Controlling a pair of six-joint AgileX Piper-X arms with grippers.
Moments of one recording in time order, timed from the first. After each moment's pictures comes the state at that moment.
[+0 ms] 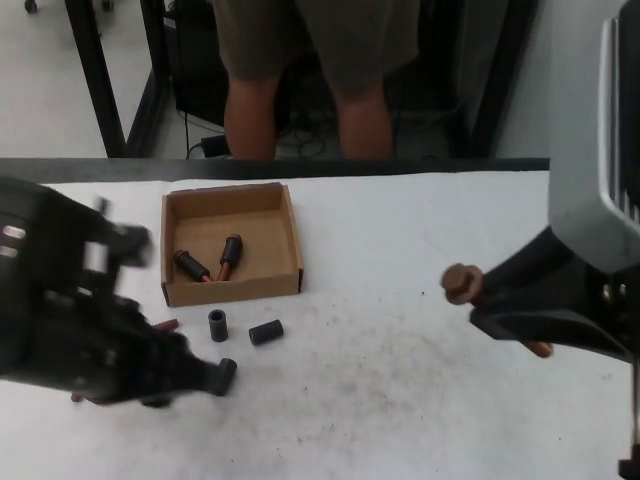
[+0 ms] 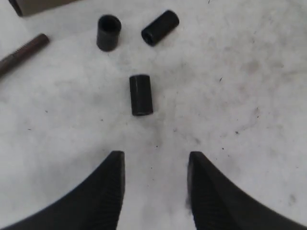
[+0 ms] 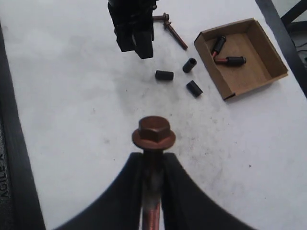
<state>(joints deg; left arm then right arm) -22.1 74.9 -37.3 27.9 12.4 -5.1 51.3 58.1 -68.9 64.4 -2.4 -24.9</state>
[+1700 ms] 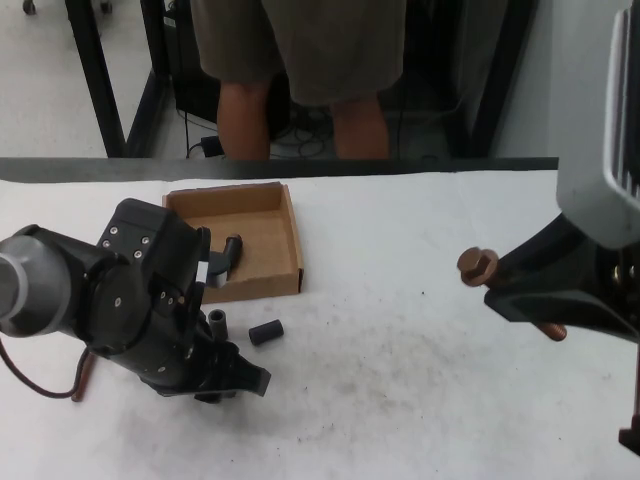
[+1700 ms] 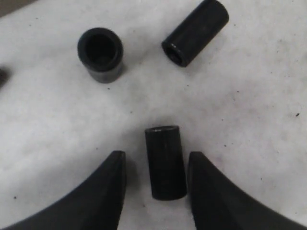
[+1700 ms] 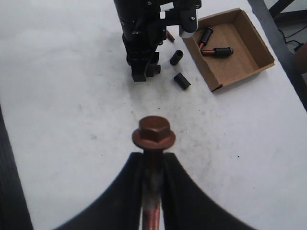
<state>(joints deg) -24.4 96.5 -46.3 21.5 7.4 -2.6 48.3 58.1 -68.9 63.9 -2.0 -25.6</state>
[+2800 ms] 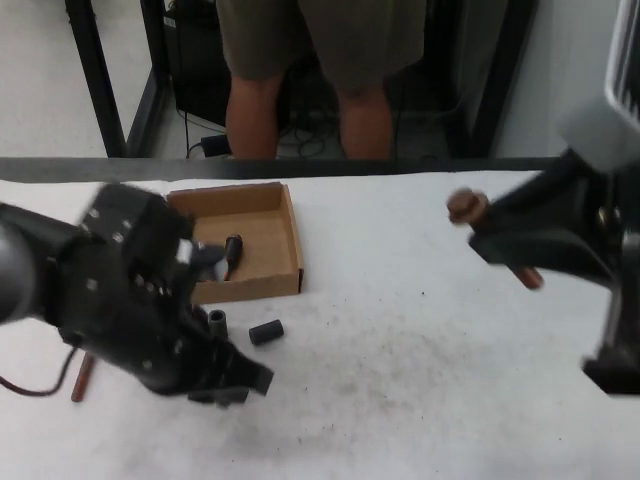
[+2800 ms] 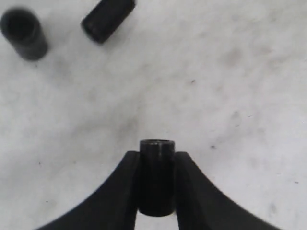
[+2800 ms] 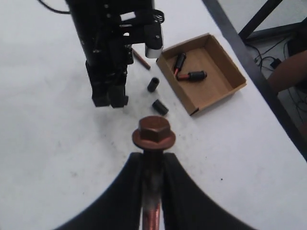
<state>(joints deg) -24.6 81.6 -45.7 29.4 22.1 -0.6 46.7 59.0 -68.9 54.5 -2.0 -21.9</state>
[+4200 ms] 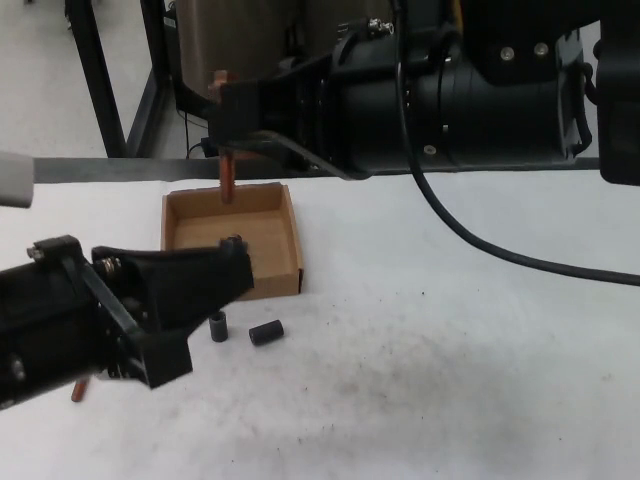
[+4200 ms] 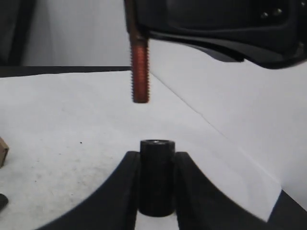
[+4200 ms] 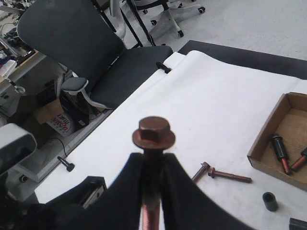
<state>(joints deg) -27.9 41.2 -23.5 -2.6 23.3 -21.8 46.5 78.1 -68.8 16.7 -12.8 23.9</state>
